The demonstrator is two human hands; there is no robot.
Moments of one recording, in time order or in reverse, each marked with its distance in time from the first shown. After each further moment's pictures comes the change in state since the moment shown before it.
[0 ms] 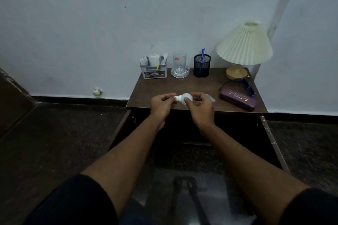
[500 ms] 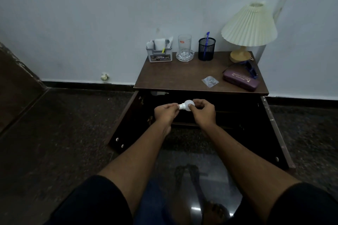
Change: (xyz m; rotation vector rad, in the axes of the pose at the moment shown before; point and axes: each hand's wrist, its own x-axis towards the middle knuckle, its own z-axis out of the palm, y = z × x) left_hand -0.074 -0.060 -0.022 -0.120 0.184 -0.249; right_hand -0.071 0.039 -0.007 -0.034 -0.043 0.216
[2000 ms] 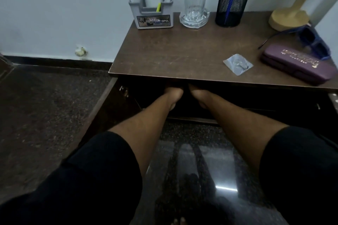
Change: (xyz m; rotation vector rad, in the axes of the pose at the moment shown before) left_hand 0.207 -0.056 0.060 0.557 -0.152 -0.076; right_hand 0.193 0.097 0.109 -0.096 -0.418 0.237
